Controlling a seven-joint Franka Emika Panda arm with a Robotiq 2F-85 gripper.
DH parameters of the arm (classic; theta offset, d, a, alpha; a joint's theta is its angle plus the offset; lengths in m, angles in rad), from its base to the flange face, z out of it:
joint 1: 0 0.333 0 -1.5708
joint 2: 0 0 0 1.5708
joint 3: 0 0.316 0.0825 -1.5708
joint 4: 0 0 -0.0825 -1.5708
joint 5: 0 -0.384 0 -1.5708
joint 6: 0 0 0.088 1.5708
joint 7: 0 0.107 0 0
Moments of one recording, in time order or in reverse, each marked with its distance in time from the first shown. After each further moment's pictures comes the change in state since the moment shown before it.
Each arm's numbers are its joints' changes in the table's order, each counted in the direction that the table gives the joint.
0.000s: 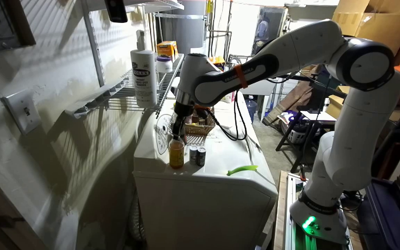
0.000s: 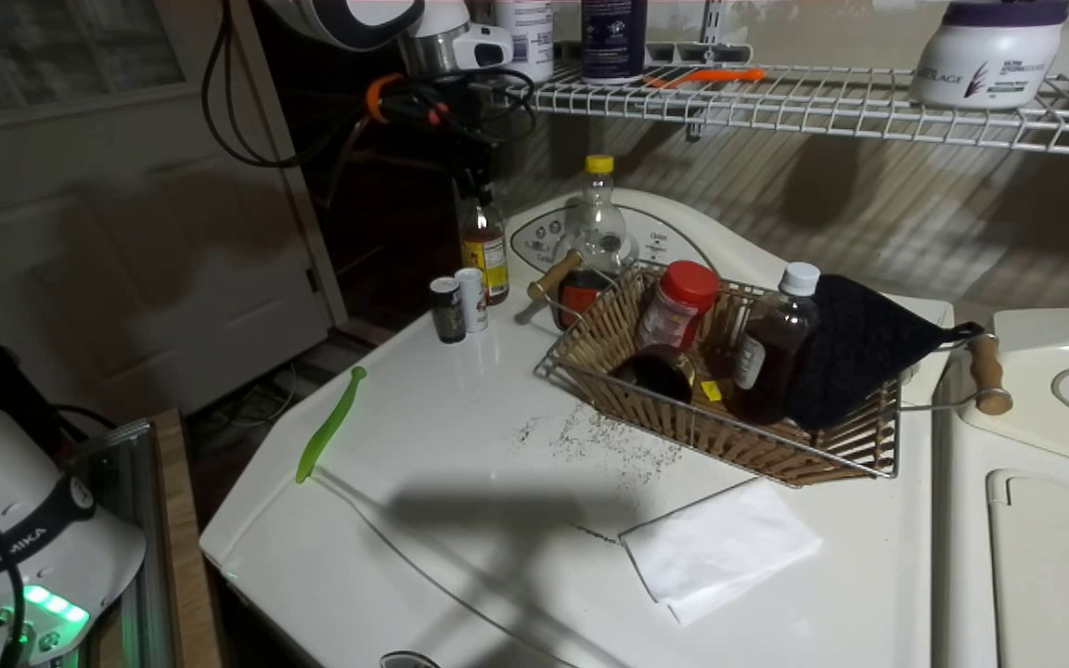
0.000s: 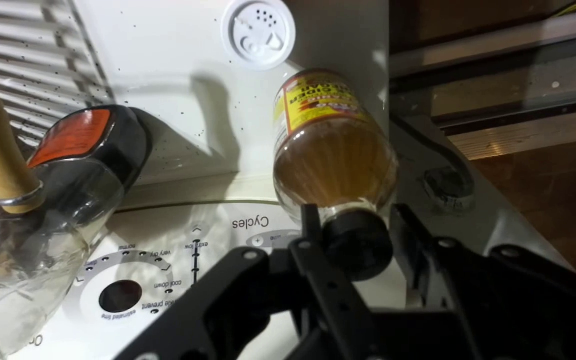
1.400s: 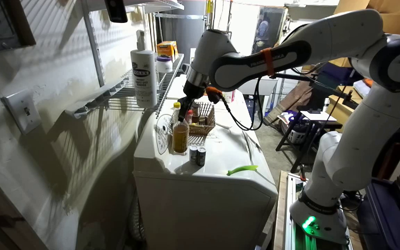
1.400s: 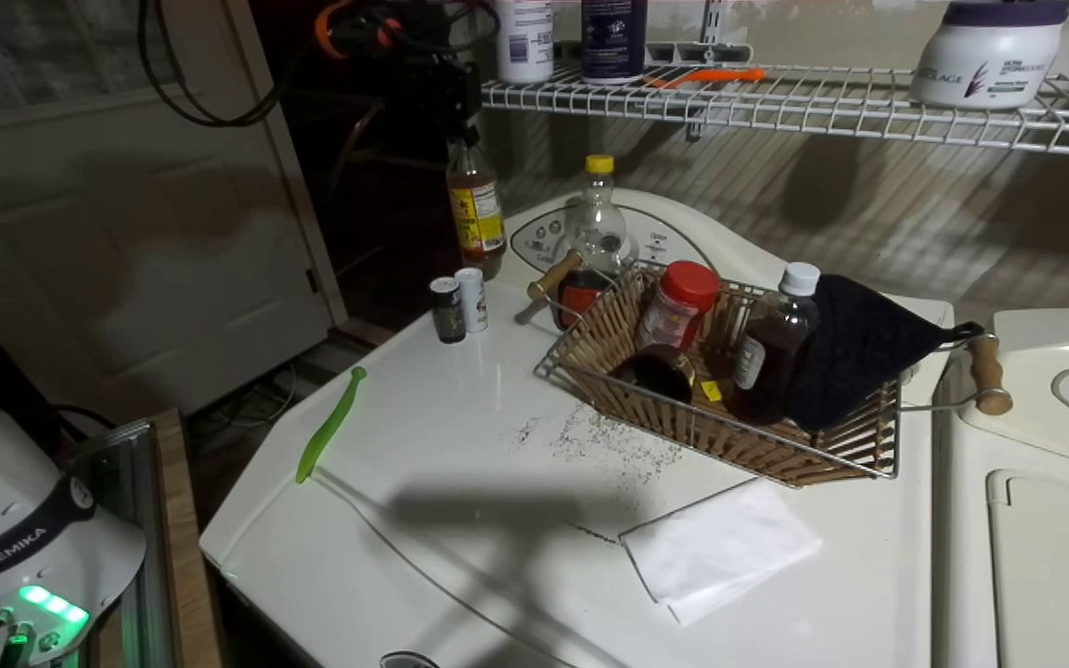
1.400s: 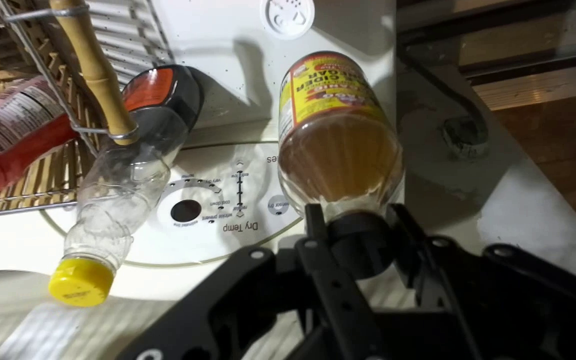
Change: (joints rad) arm -0.003 -0.209 0.003 0.067 0.069 -0.001 0.073
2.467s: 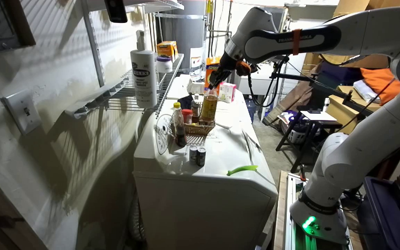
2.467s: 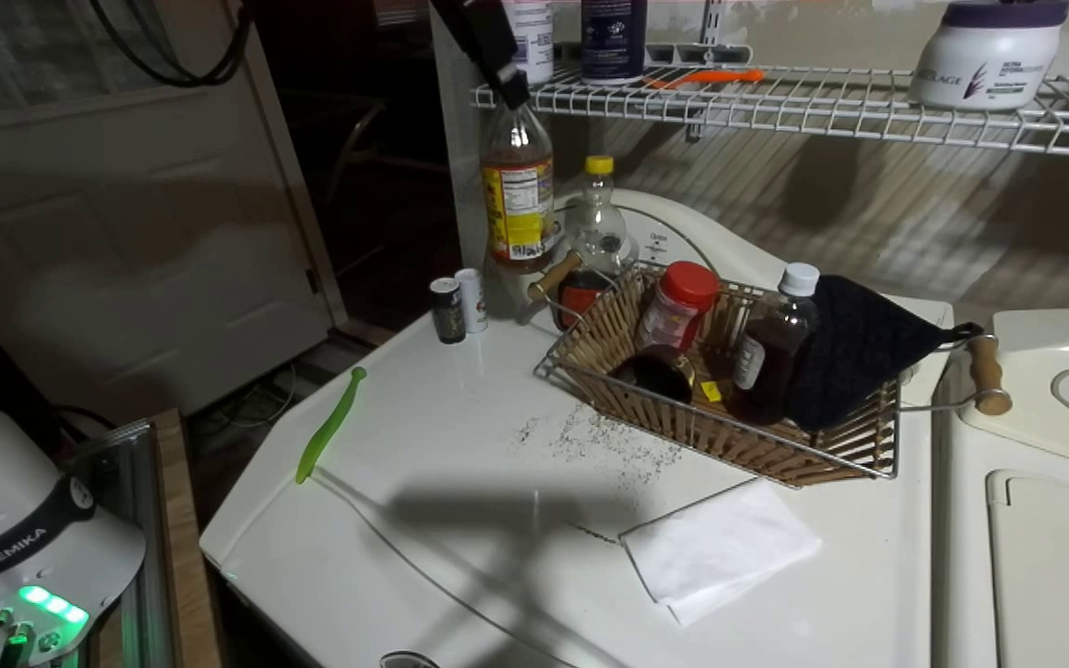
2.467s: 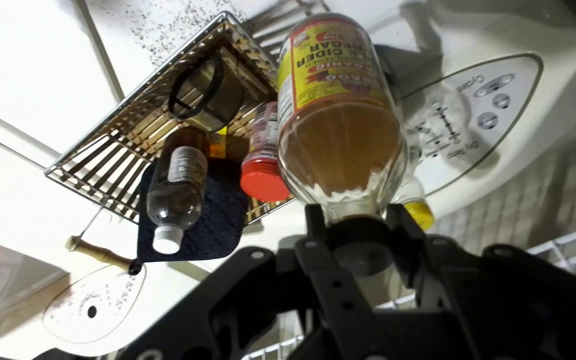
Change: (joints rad) arm -0.205 -0.235 -0.156 0.083 0.001 0.000 0.122
